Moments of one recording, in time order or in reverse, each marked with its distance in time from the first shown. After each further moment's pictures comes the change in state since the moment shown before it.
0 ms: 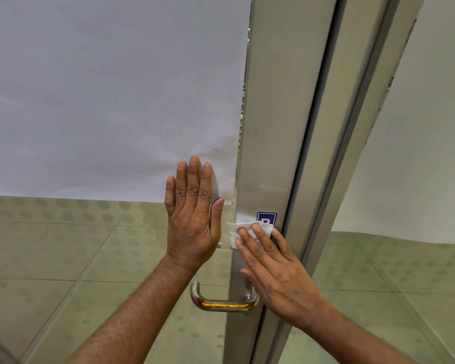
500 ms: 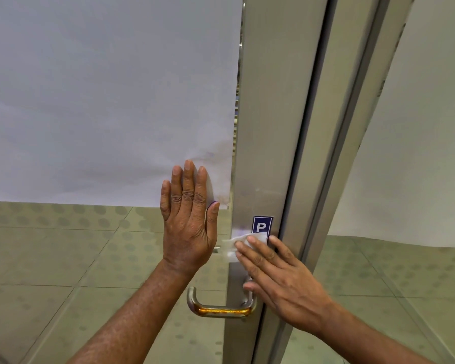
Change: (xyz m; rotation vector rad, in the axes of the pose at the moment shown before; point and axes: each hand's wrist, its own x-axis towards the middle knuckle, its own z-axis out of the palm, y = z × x) left_hand 0.000 0.000 0.003 0.023 0.013 -0.003; right_hand -0.008 0.018 -0.013 -0.013 -0.165 -0.092
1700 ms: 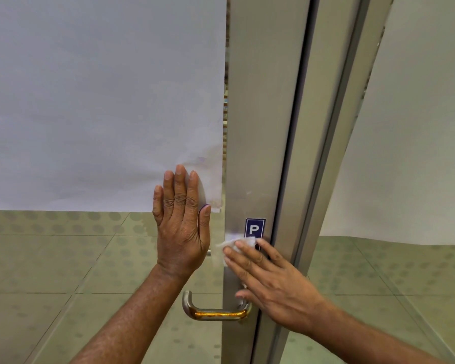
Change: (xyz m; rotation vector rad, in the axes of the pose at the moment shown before) left_hand 0.000 0.000 0.000 0.021 0.020 0.003; right_hand 0.002 0.000 0.002 0.003 -0.058 -0.066
